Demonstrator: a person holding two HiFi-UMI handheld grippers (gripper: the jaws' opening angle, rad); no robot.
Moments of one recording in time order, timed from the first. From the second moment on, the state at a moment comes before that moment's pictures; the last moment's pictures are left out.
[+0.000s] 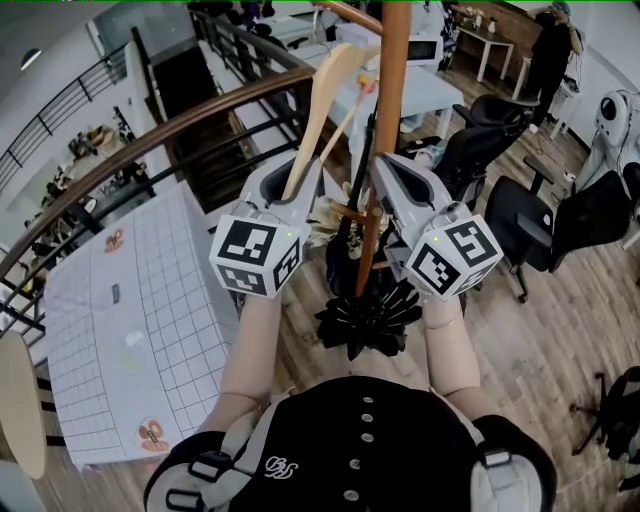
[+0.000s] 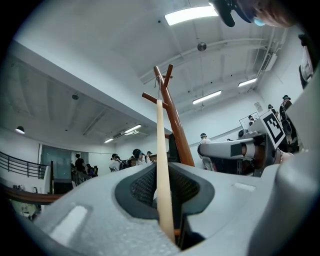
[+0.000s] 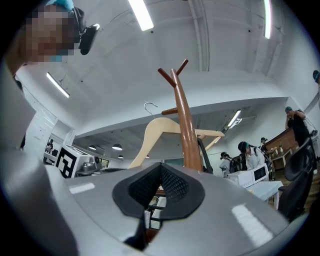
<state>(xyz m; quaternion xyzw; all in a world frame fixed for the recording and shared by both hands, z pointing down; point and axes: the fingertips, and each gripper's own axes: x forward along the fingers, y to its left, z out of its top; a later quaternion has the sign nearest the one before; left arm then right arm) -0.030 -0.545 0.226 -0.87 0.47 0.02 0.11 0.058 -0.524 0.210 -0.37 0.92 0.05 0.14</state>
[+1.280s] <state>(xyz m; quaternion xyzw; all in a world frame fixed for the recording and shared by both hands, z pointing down) -0.013 -0.583 0.231 -0.87 0.48 -0.03 0.10 0.081 -0.541 0.226 -0.38 0.91 0.04 0.15</state>
